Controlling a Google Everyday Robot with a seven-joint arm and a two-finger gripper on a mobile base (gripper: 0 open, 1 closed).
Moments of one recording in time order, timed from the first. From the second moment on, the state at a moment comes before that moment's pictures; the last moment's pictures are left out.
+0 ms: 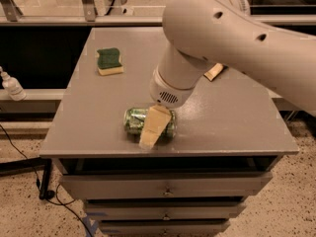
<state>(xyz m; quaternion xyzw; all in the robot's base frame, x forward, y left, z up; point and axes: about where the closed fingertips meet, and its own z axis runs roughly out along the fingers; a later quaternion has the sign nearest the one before) 0.485 0.000 0.846 -0.61 0.77 0.07 0.17</state>
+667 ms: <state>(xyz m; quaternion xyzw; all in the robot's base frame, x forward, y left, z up) 0.487 0.015 0.842 -0.60 0.78 0.07 0.16</state>
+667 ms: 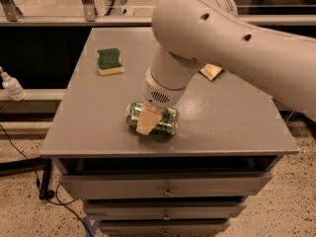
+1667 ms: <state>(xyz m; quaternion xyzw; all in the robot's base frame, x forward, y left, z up) 0.509 0.009 0.906 -0.57 0.78 0.09 0.24</state>
